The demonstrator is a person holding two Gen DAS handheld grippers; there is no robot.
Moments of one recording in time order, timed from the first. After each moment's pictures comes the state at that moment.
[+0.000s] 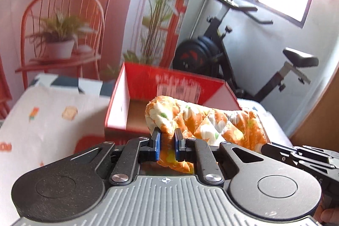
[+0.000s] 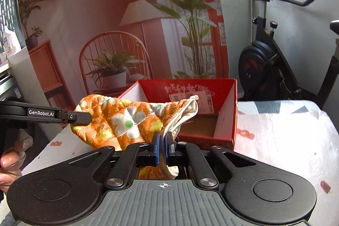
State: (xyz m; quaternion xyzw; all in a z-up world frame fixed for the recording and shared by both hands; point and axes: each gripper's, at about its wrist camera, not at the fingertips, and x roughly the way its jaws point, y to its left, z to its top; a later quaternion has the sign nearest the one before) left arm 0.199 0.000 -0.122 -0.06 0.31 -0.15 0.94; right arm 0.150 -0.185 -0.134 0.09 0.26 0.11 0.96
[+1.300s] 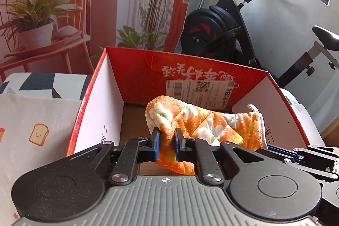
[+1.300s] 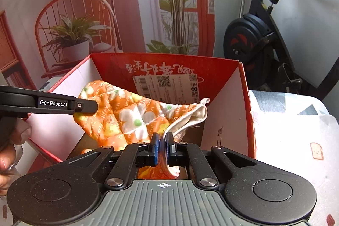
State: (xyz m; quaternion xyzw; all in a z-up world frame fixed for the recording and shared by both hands) left arm 0.351 -0.047 -0.191 -0.02 0.40 -0.14 0.90; right arm 0.317 -0.171 -0.211 0.05 0.37 0.04 0.93
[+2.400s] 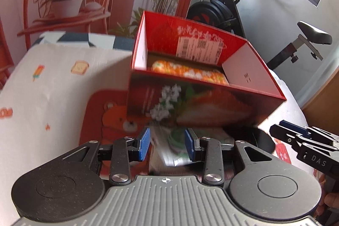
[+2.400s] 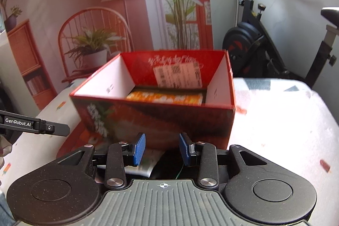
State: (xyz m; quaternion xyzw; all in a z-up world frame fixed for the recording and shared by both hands) left arm 0.198 0.028 -0.181 -0.06 0.43 -0.15 0.89; right arm 0.161 -0.158 -0.191 0.08 0.33 0.05 0.94
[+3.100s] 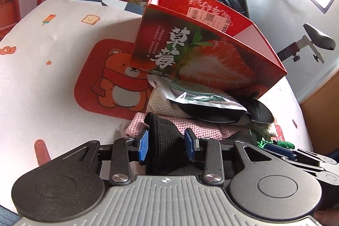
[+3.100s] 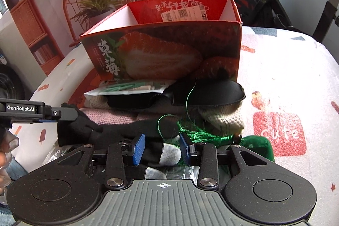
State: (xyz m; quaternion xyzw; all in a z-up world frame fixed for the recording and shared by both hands) left arm 0.146 0.035 -0.222 -0.12 0.45 -0.13 0.87; right arm 0.113 -0.147 -0.233 0.10 0.42 0.08 0.90
